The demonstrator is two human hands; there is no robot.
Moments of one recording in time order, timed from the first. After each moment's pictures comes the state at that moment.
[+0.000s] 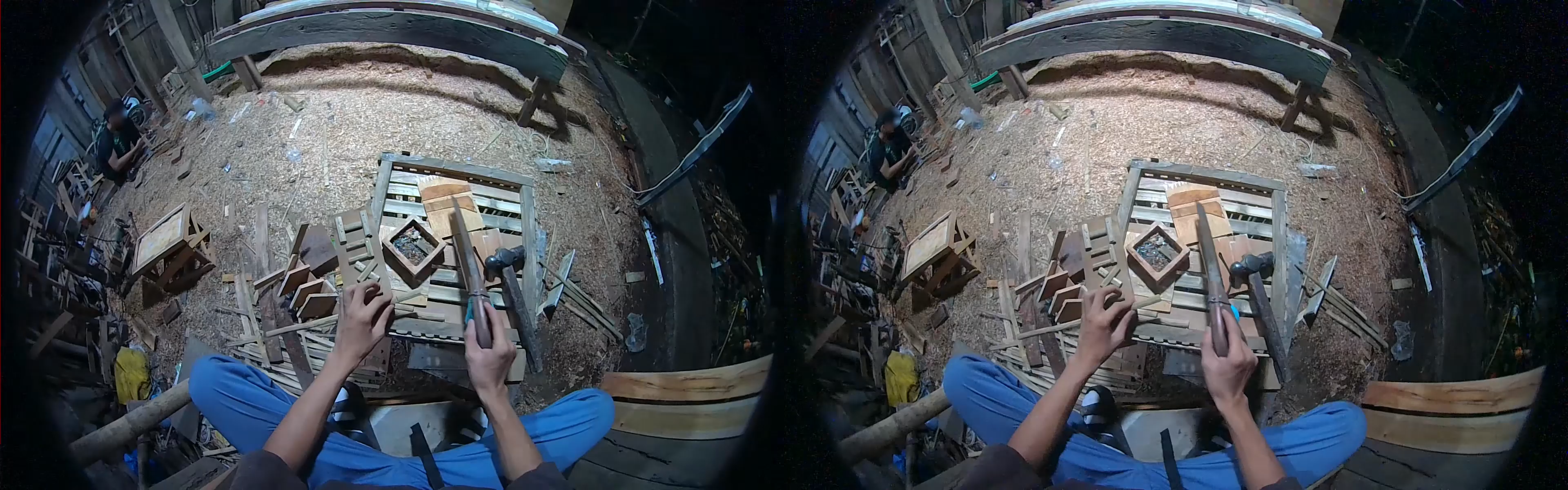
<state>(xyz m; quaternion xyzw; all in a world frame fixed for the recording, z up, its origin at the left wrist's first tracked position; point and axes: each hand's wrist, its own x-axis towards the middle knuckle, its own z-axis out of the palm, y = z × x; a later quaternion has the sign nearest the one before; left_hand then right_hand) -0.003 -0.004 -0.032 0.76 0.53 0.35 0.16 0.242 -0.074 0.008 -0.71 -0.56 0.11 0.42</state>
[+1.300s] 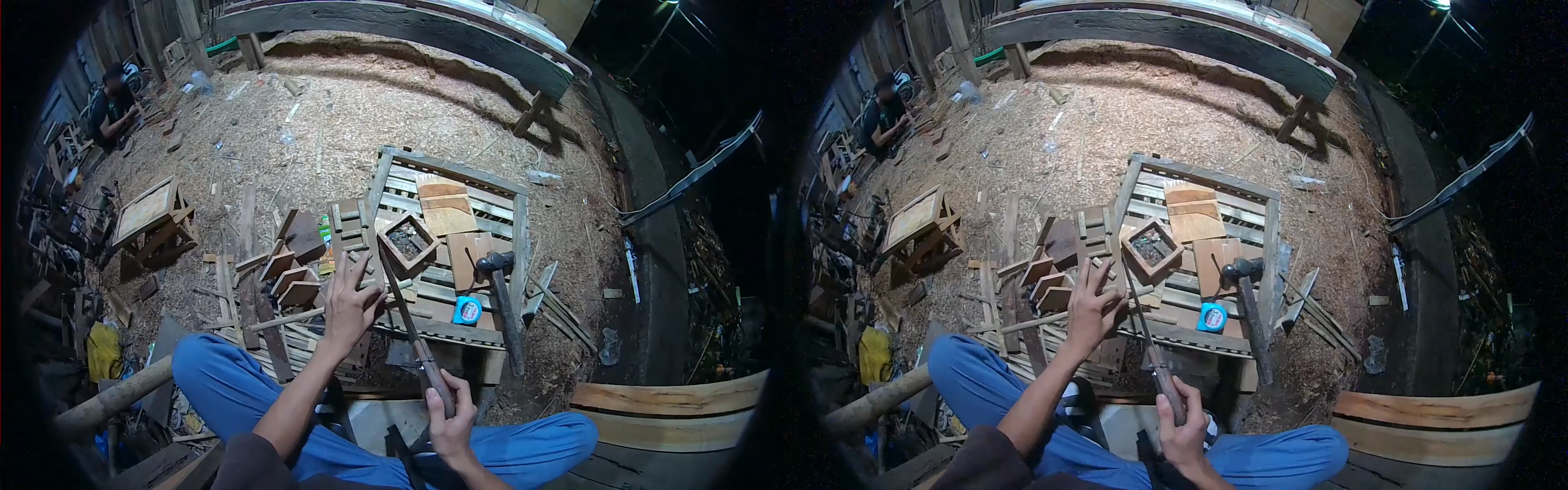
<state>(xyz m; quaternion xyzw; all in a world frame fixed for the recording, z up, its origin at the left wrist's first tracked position) 0.000 0.004 -0.032 0.74 0.56 0.34 0.11 0.185 -0.176 0.069 -0.68 -0.47 0.37 0.43</state>
